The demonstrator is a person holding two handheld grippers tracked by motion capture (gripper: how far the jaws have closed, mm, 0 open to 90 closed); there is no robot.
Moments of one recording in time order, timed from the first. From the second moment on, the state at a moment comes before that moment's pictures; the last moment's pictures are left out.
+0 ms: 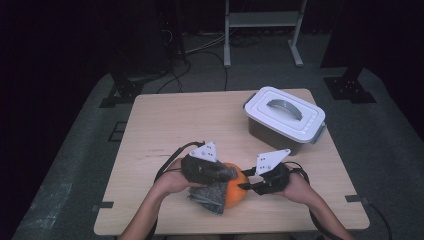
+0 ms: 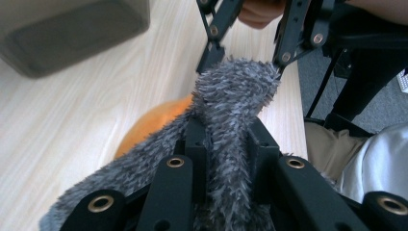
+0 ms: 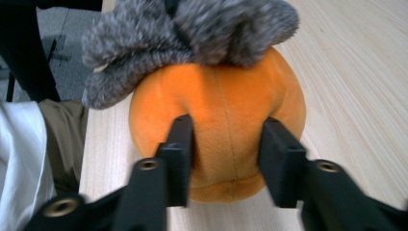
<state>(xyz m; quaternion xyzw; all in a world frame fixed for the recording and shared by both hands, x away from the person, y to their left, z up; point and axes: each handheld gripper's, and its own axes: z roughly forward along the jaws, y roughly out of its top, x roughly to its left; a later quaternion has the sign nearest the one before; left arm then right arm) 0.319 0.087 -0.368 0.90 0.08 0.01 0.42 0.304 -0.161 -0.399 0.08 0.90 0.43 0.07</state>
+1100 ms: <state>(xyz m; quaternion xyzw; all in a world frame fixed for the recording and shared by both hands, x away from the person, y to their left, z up) 0.317 0.112 -0.368 0.90 0.10 0.02 0.41 0.303 -0.152 -0.412 0.08 0.90 0.43 0.05</state>
